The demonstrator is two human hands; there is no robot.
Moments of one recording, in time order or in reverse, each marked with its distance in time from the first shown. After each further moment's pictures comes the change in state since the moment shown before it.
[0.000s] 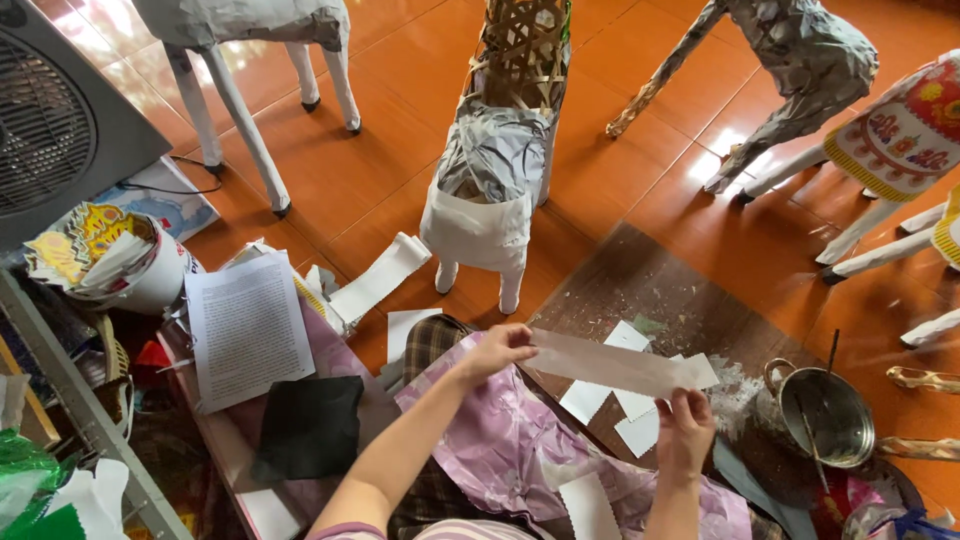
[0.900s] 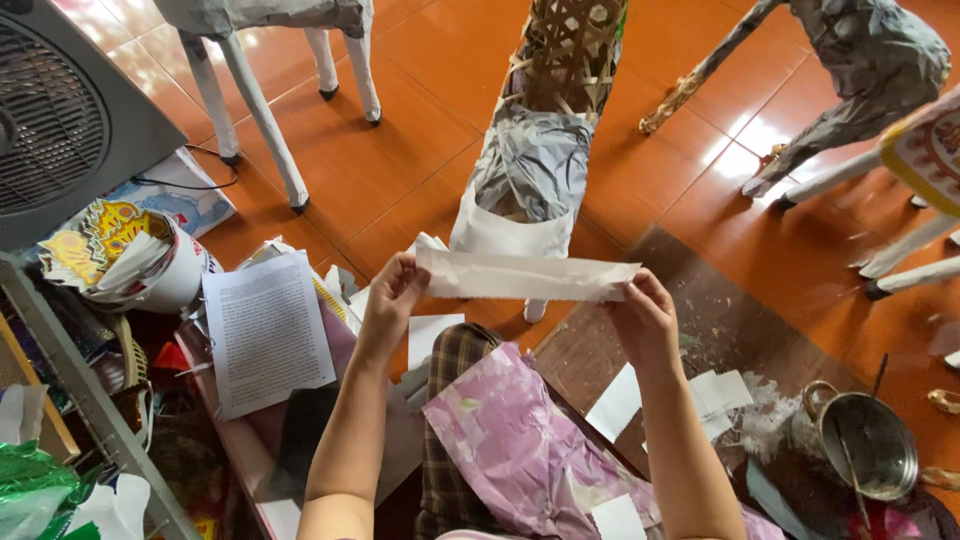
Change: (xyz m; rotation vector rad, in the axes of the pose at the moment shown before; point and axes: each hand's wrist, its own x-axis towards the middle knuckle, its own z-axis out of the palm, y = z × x) left_hand -0.104 0.146 -0.135 0.041 0.577 0.557; right_hand 0.047 -0.017 0.278 0.141 -0.552 0.146
